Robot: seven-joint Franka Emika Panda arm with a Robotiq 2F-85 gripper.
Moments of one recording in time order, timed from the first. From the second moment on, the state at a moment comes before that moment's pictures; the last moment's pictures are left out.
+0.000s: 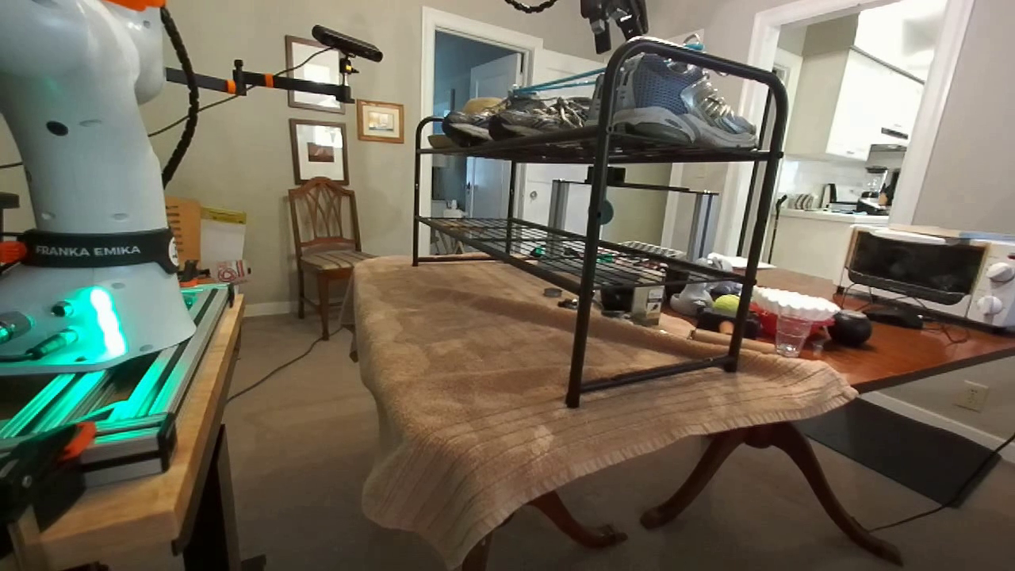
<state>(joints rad) -0.05 0.16 -0.06 -1.52 -0.17 1.84 1.16</state>
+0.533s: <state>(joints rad) -0.05 0.18 -0.06 -1.46 -0.09 1.89 1.07</state>
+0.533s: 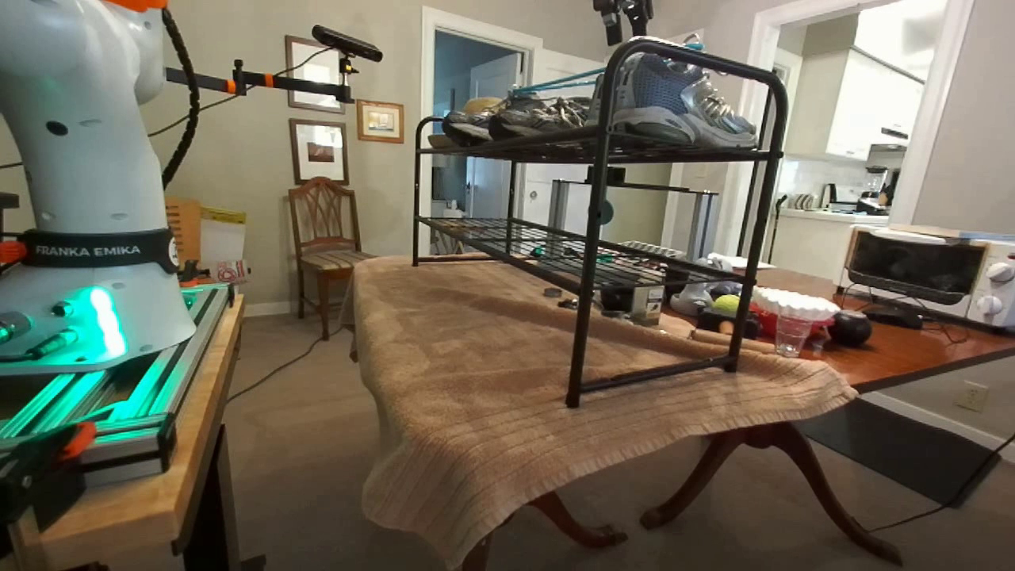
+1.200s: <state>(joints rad) -0.06 0.21 -0.06 -1.44 -0.06 1.96 0.72</state>
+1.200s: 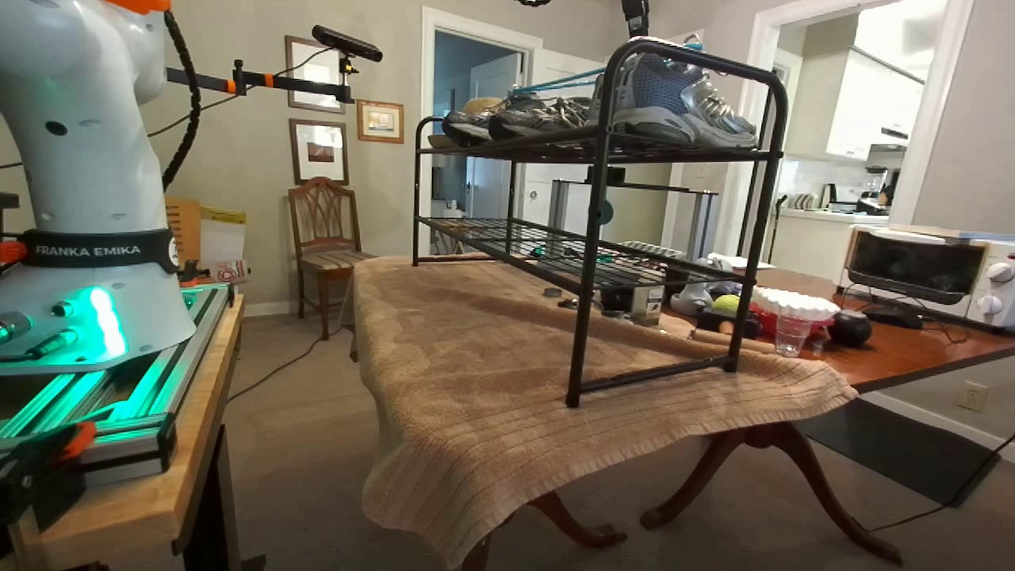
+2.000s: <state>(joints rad) -0.08 0.21 -0.06 -1.44 0.06 2.04 0.23</state>
